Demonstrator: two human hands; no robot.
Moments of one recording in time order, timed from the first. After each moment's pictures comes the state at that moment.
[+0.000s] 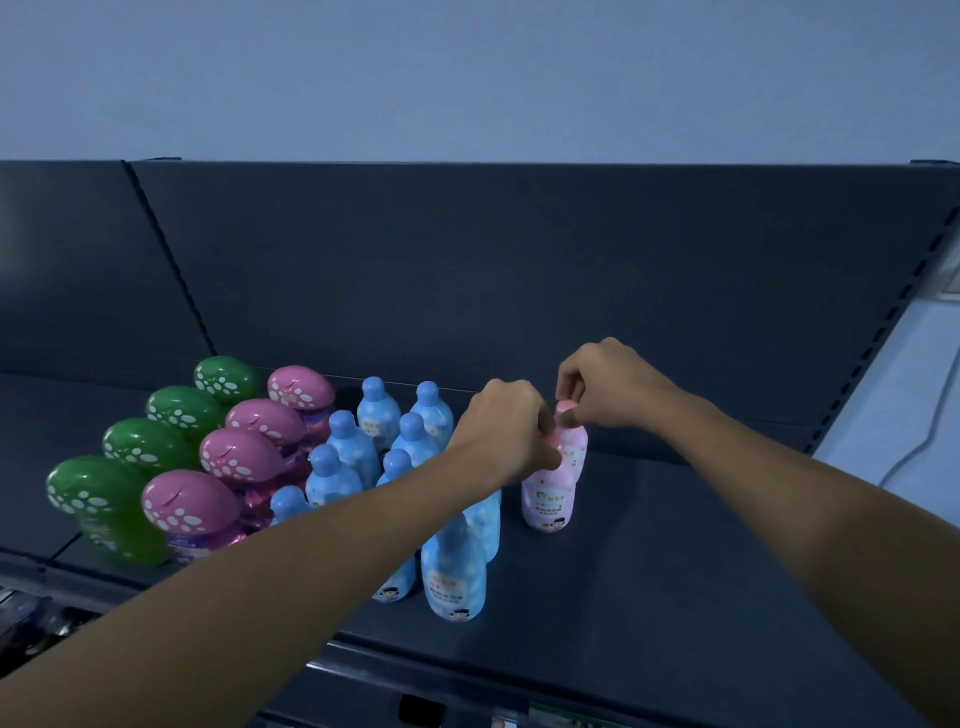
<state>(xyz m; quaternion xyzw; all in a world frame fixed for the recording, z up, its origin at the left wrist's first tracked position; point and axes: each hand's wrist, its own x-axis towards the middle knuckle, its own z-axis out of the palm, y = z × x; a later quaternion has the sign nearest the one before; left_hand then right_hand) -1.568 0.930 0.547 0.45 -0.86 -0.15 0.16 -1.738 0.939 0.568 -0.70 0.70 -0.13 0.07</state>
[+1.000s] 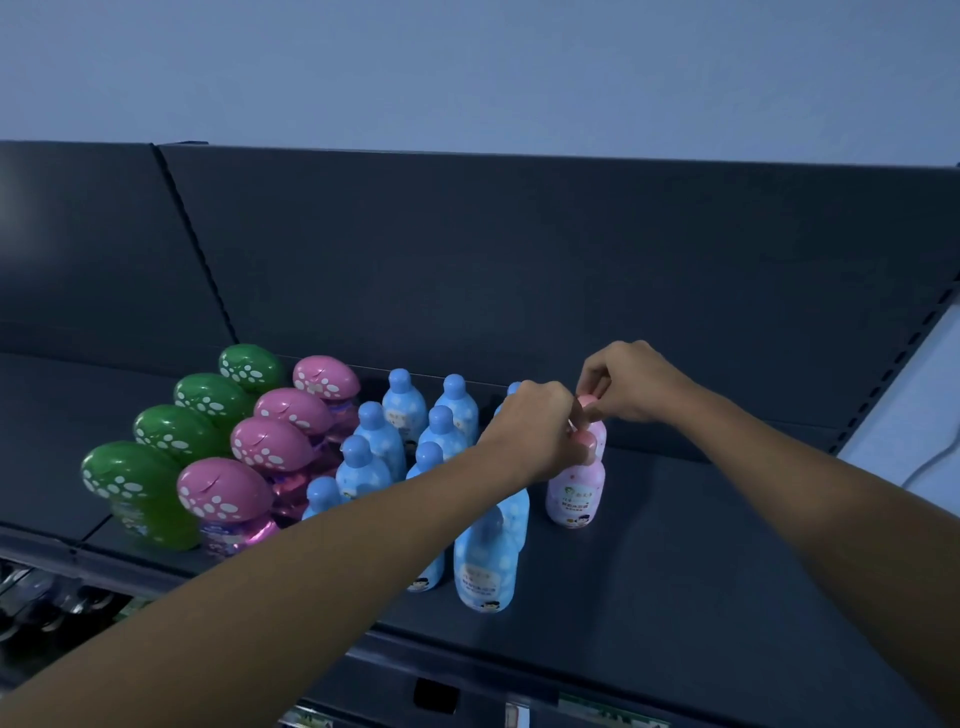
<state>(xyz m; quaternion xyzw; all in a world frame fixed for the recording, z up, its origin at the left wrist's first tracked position) -1.562 0.923 0.544 0.42 -0.88 -0.18 0.14 -1.735 0.925 0.560 -0.67 0.72 -0.14 0.12</state>
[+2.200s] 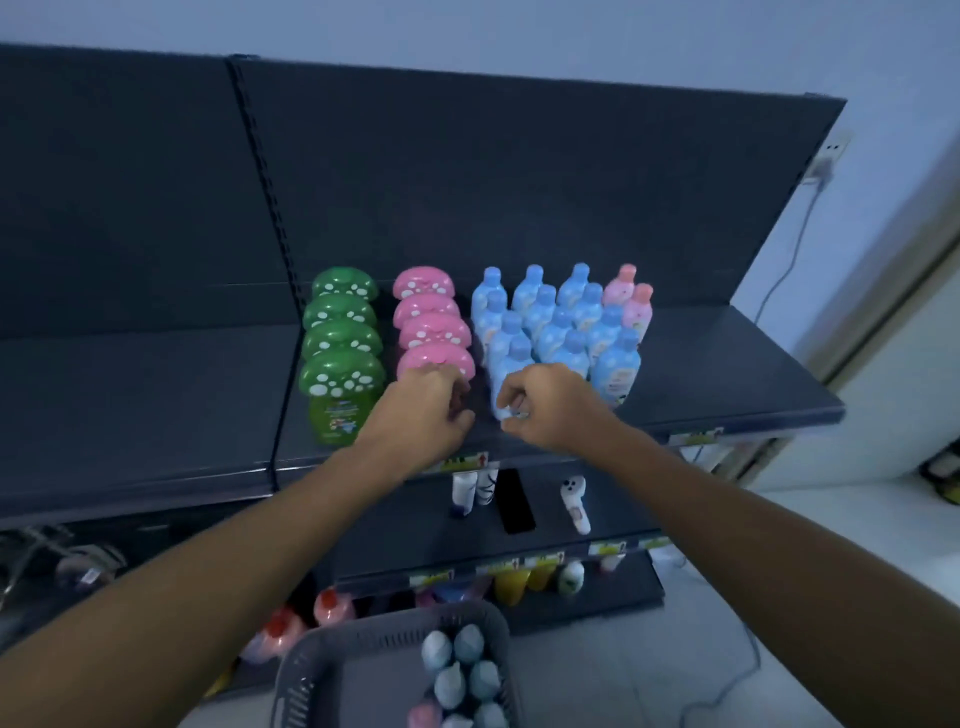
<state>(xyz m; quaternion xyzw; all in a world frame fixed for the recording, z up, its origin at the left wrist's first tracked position) -1.174 0.925 0.517 0.30 -0.92 -0.19 0.16 -1.337 1.028 0.523 -0.57 0.80 -0.14 0.08</state>
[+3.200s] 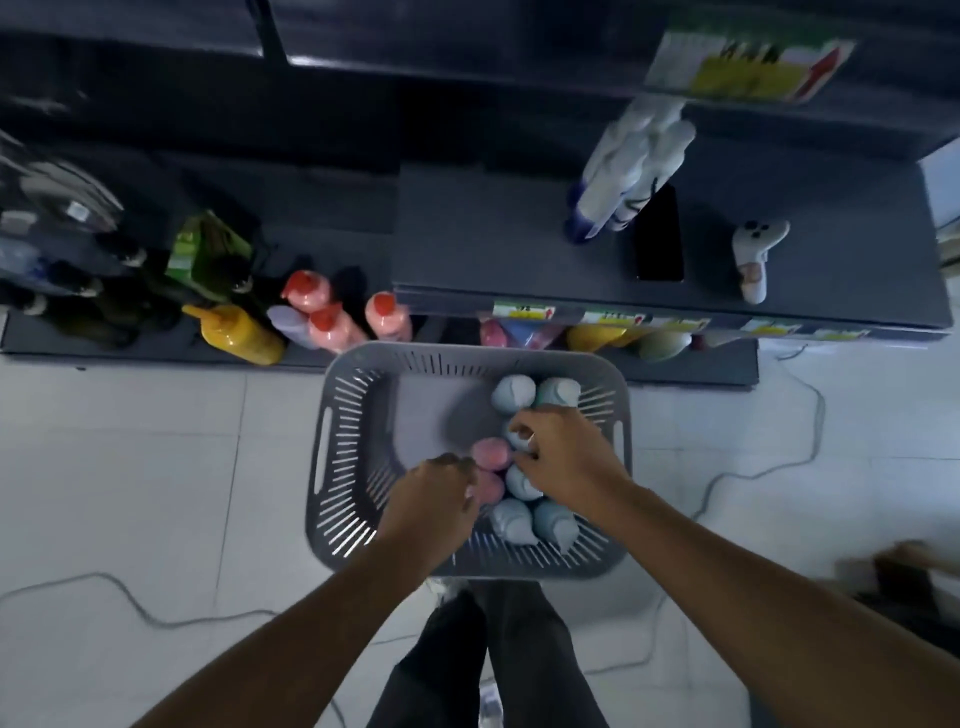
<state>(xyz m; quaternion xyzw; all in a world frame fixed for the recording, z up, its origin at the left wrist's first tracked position) -1.003 1.039 0.109 0.39 -0.86 -0.29 -0.16 -1.185 1.077 0.138 -0.54 0.76 -0.02 0.36</state>
